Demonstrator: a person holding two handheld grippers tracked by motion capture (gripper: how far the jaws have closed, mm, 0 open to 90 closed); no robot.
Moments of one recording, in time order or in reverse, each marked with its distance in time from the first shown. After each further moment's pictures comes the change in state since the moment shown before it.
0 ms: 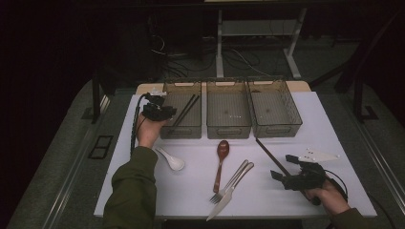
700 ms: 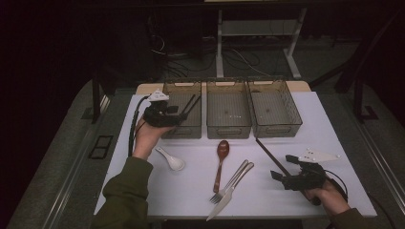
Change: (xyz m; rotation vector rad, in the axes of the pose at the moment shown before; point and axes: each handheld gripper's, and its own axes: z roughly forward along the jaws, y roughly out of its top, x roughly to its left) left arm -0.041 0.000 -0.040 -0.125 -0.199 0.106; right arm 0.001 0.000 0.000 0.000 0.000 0.002
